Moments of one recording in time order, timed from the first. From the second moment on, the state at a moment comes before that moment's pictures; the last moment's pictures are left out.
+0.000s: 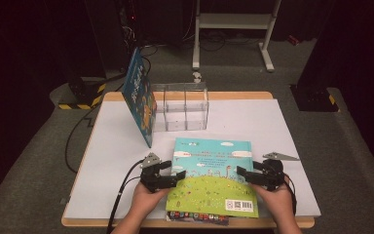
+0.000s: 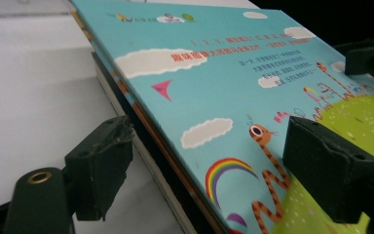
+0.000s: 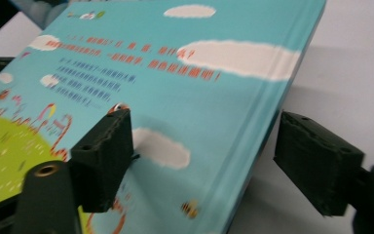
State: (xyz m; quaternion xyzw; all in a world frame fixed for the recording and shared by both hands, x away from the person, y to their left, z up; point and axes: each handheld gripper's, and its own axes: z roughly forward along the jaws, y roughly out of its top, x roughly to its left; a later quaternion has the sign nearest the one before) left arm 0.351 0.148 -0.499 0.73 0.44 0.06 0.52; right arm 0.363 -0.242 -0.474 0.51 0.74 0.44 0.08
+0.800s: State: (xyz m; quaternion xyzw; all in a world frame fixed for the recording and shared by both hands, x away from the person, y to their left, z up) left arm 0.360 0.148 -0.453 0.71 0.42 0.12 0.55; right arm 0.347 -0.237 -0.431 0.48 0.71 0.49 0.14
